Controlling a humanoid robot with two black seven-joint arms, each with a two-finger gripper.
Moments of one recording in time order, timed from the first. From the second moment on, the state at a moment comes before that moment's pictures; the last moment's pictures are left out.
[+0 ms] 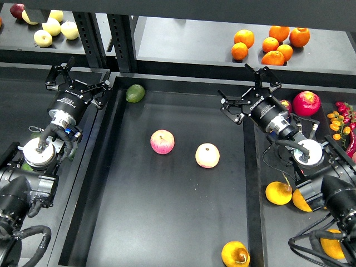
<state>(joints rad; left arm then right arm) -0.55 0.00 -1.56 -0.63 0.04 -0.49 0.18 0.70 0.01 1.19 0.53 -0.18 0.58 -0.23</state>
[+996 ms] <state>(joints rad) -0.54 0.00 -1.55 -0.63 0.04 -0.49 0.18 0.88 -0.39 0.46 0.84 -0.19 0.58 -0.49</state>
